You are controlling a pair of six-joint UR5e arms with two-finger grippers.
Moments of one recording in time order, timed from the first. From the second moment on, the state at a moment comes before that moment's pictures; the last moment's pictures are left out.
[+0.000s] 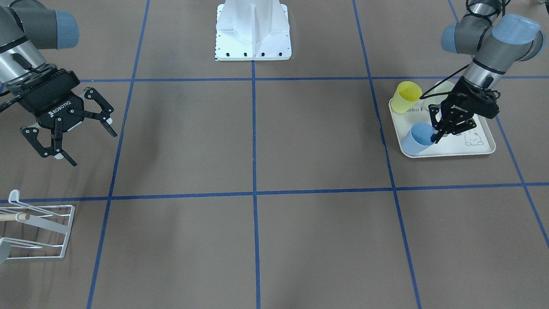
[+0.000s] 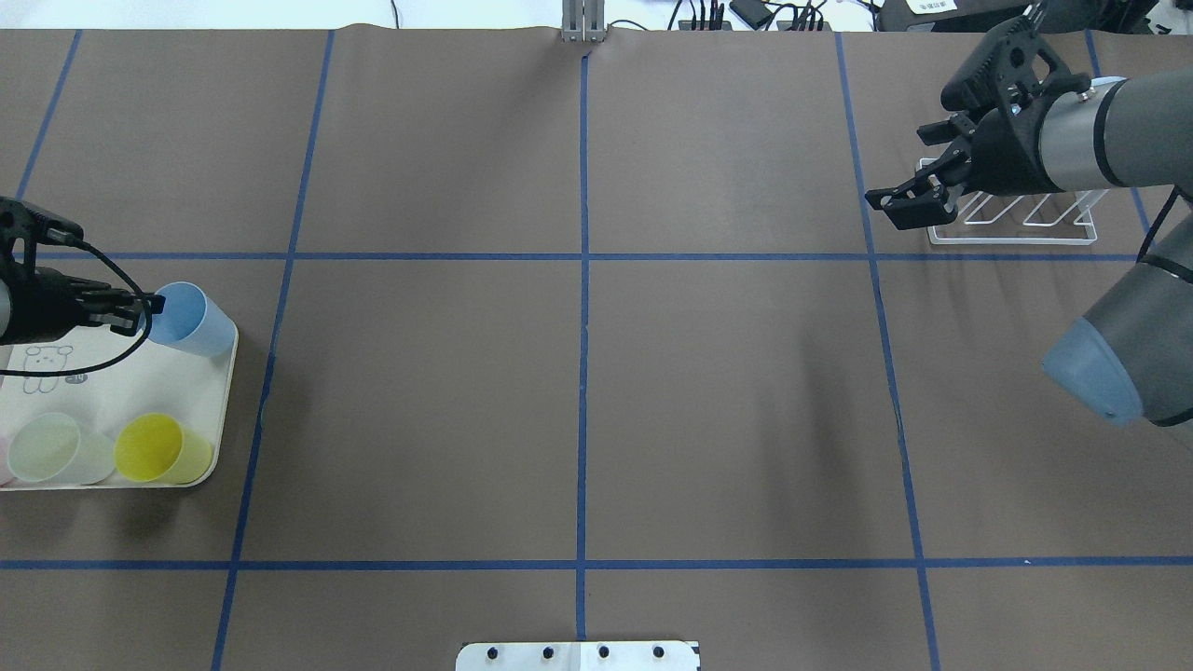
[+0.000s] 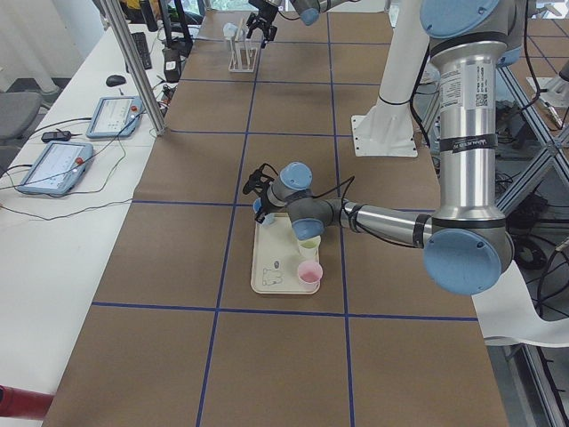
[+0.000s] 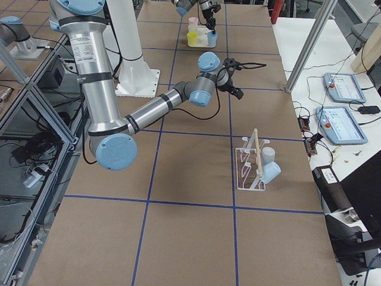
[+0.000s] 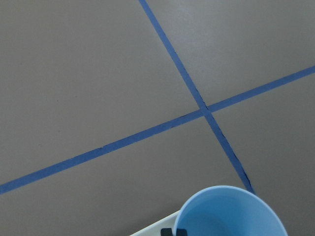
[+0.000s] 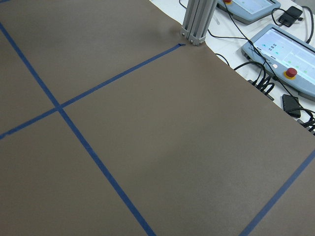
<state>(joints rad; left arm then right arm) -0.86 -1.48 -1.73 -2.58 -1.90 -0.69 0.95 -1.37 1.88 -0.90 1.99 0.22</state>
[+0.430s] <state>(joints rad) -0.95 -1.48 -1.83 -2.57 -1.95 -0.70 0.91 -1.36 1.81 -0.80 1.99 0.22</state>
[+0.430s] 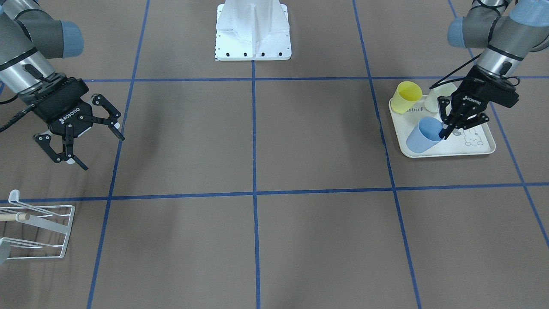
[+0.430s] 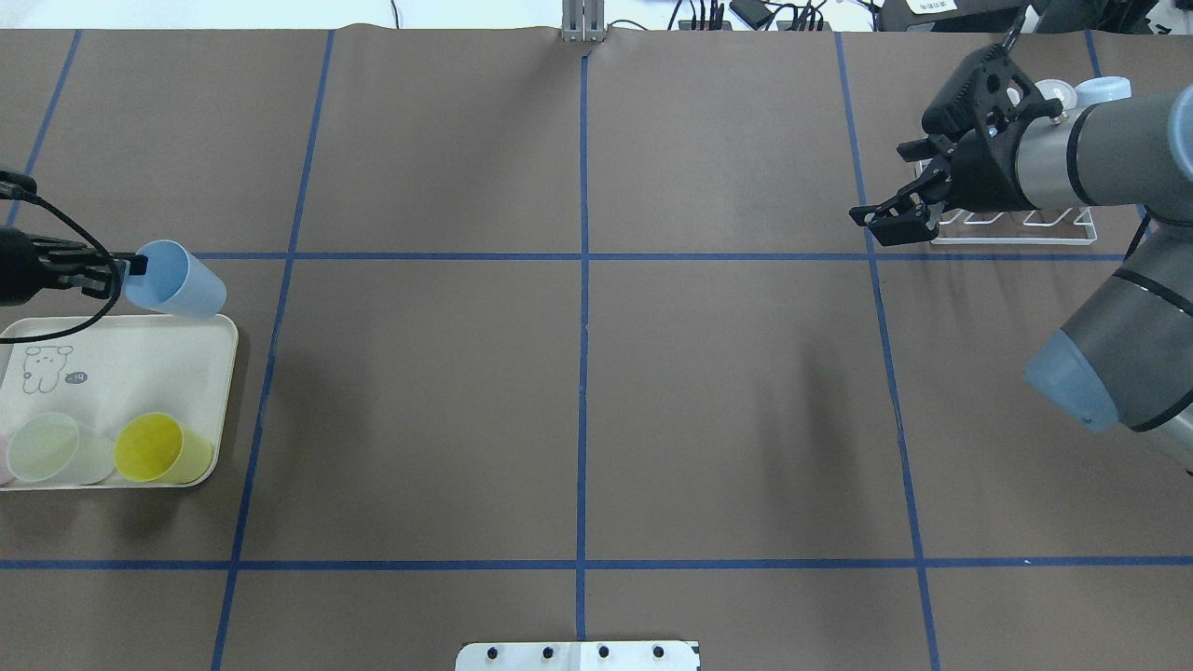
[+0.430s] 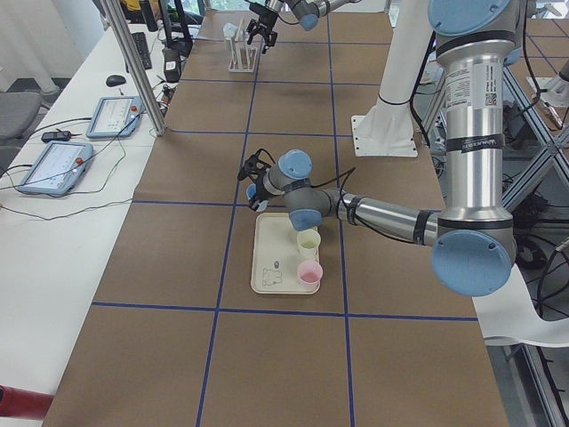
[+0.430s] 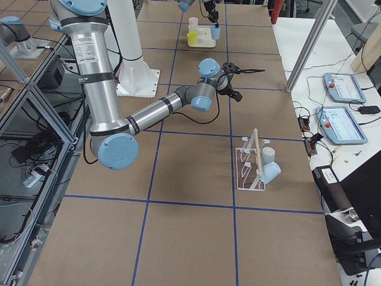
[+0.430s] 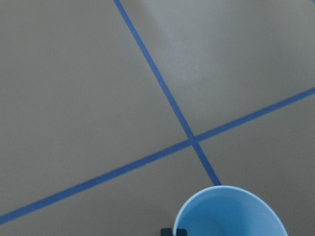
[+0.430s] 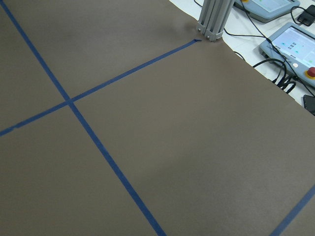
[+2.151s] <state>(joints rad) -0.62 -1.91 -1.93 -2.58 -1.87 -1.59 0.46 -1.13 1.61 -0.30 1.66 0.34</state>
